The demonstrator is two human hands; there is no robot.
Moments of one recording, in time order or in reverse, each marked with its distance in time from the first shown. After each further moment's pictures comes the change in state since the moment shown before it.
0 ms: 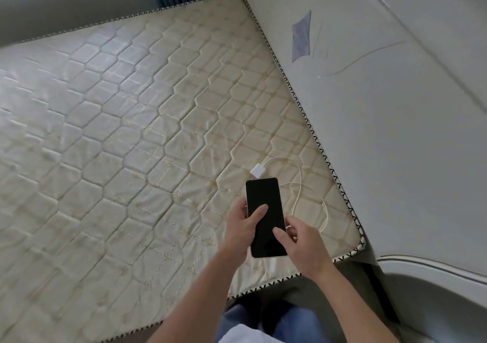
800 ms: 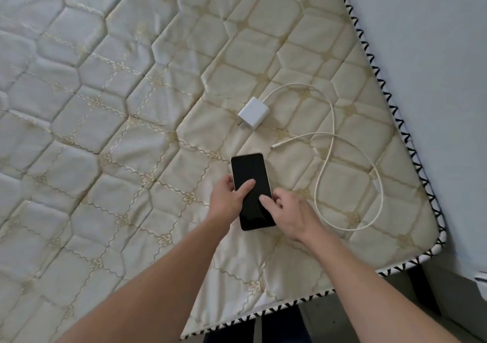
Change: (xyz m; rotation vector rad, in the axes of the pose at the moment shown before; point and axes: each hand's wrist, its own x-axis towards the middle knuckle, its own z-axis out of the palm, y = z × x) left_hand 0.283 -0.237 -0.030 0.303 0.150 -0.209; right_hand 0.207 0.257 0.143 -0.205 -0.218 0.244
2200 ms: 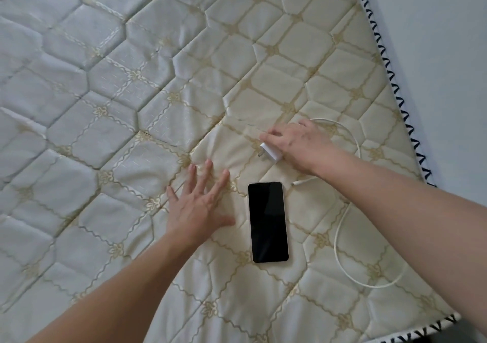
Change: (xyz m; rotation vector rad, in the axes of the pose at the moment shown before) left_hand 0.062 0.012 -0.092 1.254 0.035 0.412; right_hand 0.165 -0.101 -0.083 -1.125 0.043 -0.585
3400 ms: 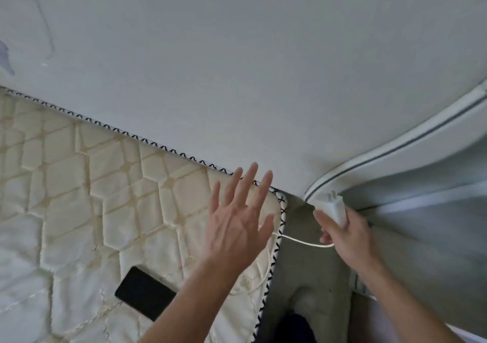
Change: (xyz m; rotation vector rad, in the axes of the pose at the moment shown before) left_hand -0.142 0.367 -0.079 0.107 0.164 1.183; right_hand -0.482 -0.072 0.049 1.445 0.994 1.720
